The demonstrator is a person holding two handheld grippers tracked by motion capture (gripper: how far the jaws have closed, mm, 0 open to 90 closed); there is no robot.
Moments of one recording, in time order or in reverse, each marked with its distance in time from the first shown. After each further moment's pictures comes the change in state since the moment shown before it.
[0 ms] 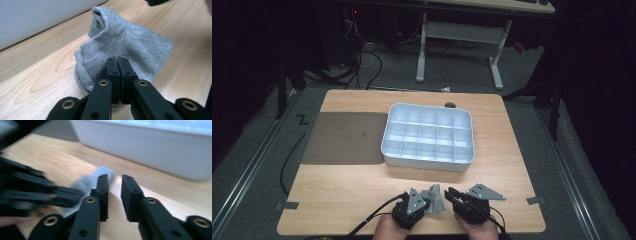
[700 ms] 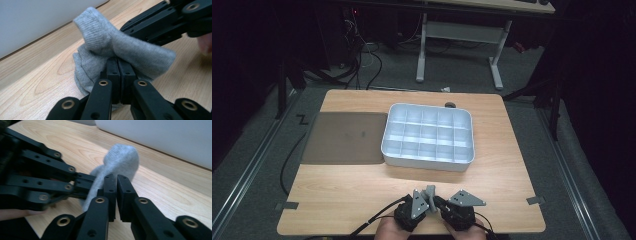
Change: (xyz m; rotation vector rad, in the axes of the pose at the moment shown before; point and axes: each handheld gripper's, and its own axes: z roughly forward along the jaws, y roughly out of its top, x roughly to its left) left arm -0.009 0.001 0.002 0.005 0.057 0.057; right arm 0.034 -0.013 0.022 0.051 0.023 -0.101
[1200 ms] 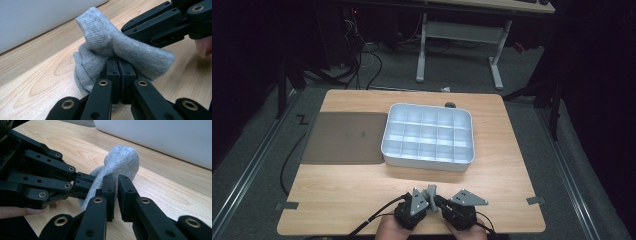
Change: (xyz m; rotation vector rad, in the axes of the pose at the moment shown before) left arm 0.005 0.002 0.002 0.000 -0.035 -0.043; right arm -0.006 -0.001 -0.001 -0.008 0.012 0.015
